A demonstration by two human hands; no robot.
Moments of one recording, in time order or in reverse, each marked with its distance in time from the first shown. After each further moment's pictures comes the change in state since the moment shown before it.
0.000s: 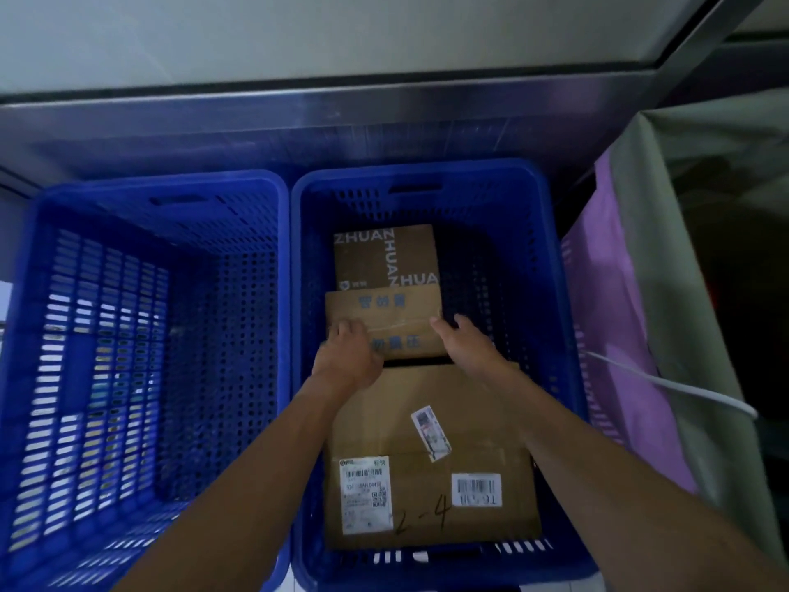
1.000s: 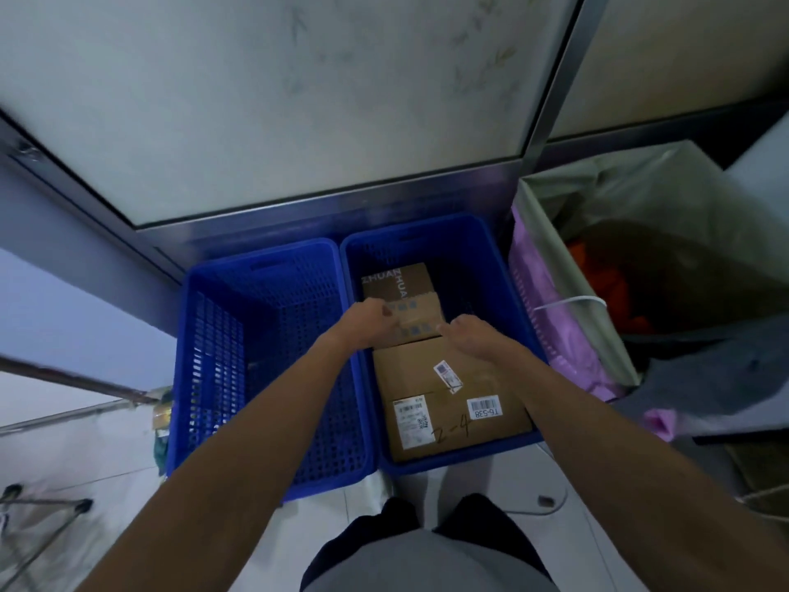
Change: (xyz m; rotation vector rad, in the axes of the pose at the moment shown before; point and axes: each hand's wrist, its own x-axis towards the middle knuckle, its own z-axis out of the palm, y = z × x) left_hand -0.250 -0.017 -0.139 -0.229 0.086 0.243; right_hand -0.266 -0.039 0.025 -0.159 0.131 -0.162
